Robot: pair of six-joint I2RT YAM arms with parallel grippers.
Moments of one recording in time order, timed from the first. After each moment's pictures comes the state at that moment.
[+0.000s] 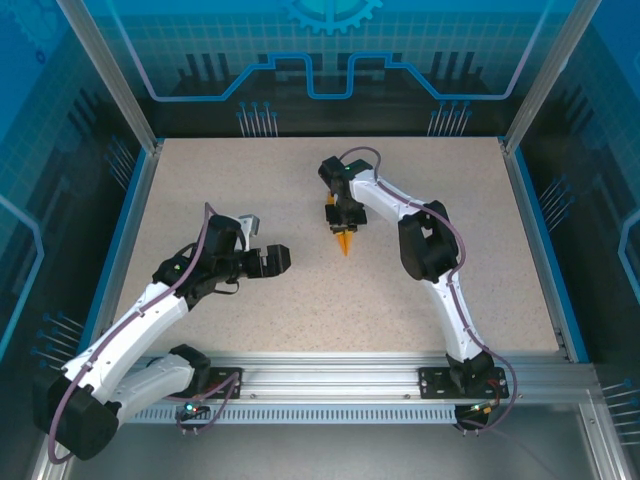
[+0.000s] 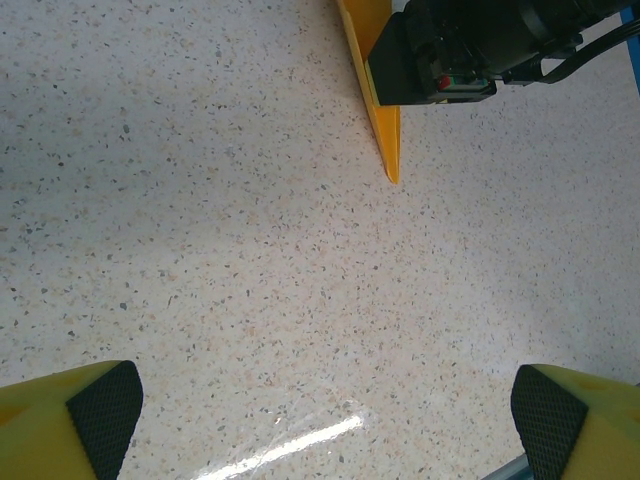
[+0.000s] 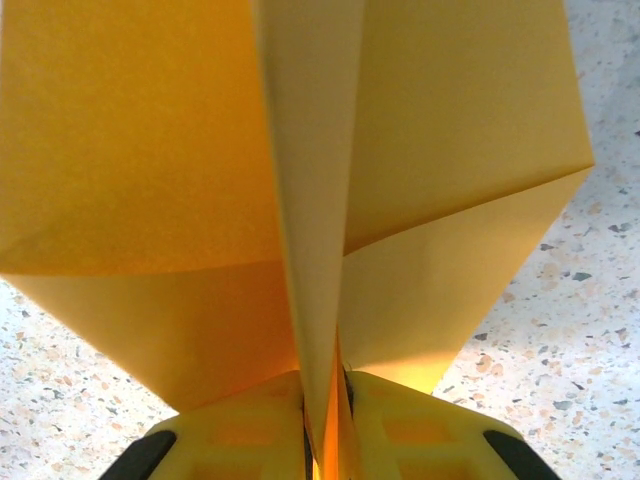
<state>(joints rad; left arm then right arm) -0.43 0.96 0.78 -0.60 0.20 -0.56 0.55 2.39 2.07 -1.17 -0.03 0.46</state>
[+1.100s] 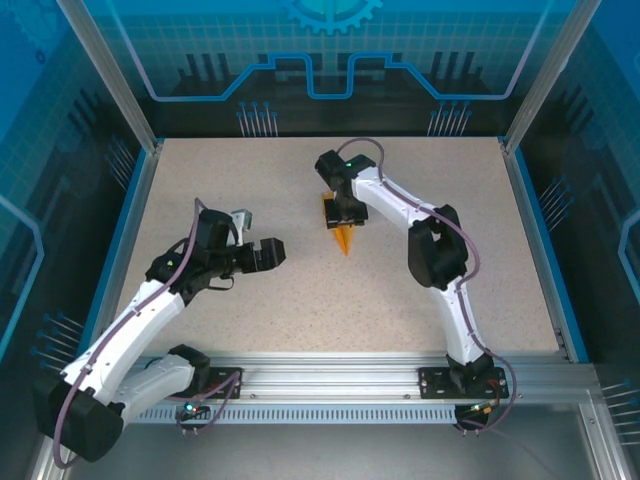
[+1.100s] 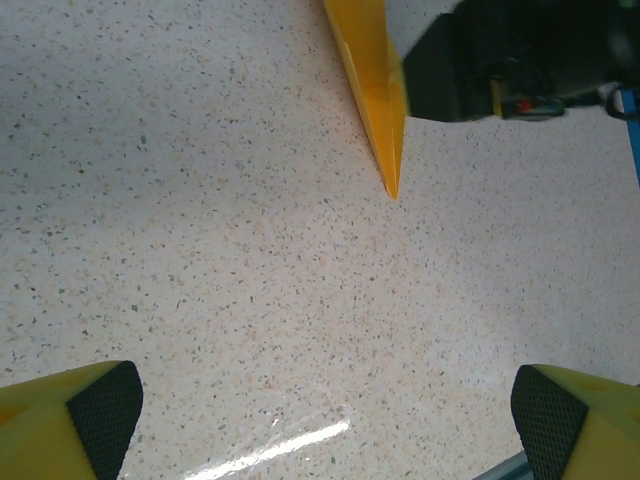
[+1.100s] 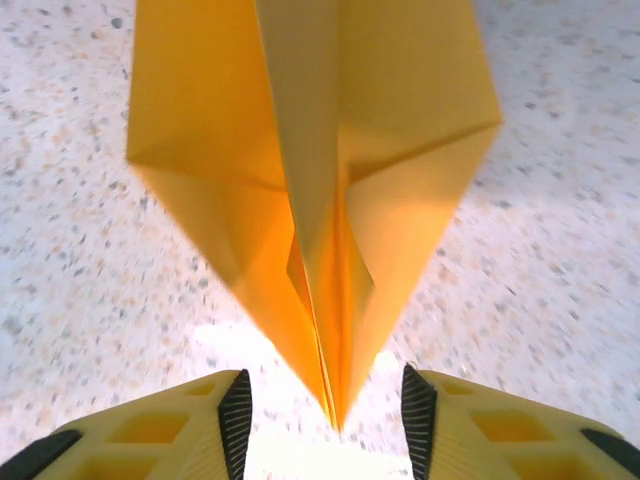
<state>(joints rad) -0.35 0.96 0.82 -0.64 0.25 -0.56 0.59 2.24 2.02 -1.19 0.05 0.49</state>
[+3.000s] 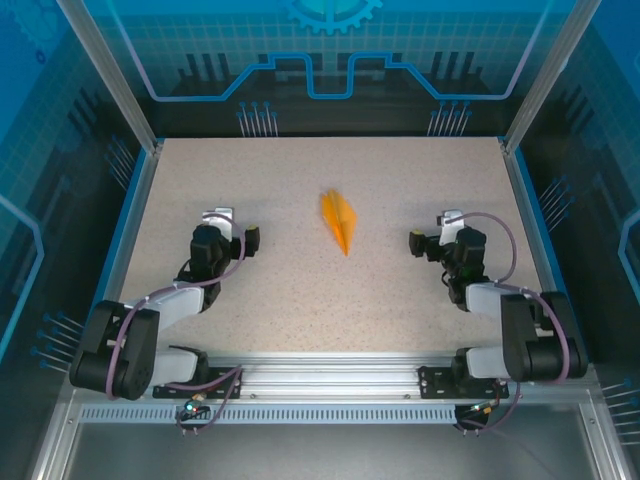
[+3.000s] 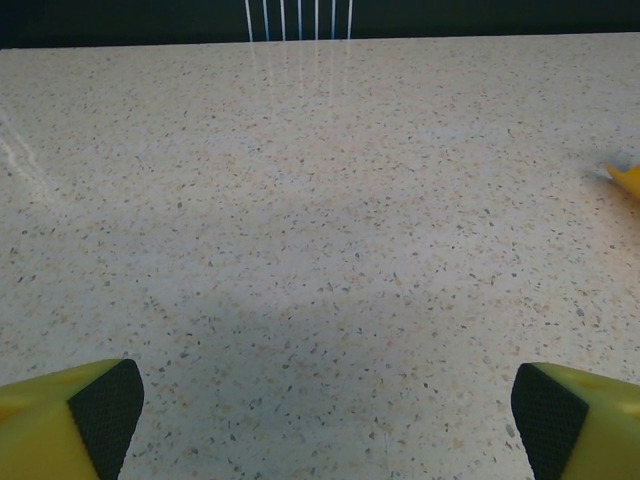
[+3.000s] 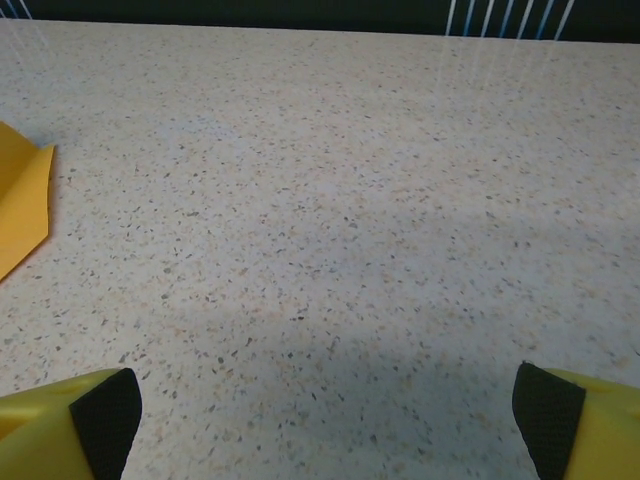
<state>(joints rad) -0.13 1.29 0.37 0.52 -0.09 -0.06 0.02 1.41 0.33 0.66 -0.10 -0.04</state>
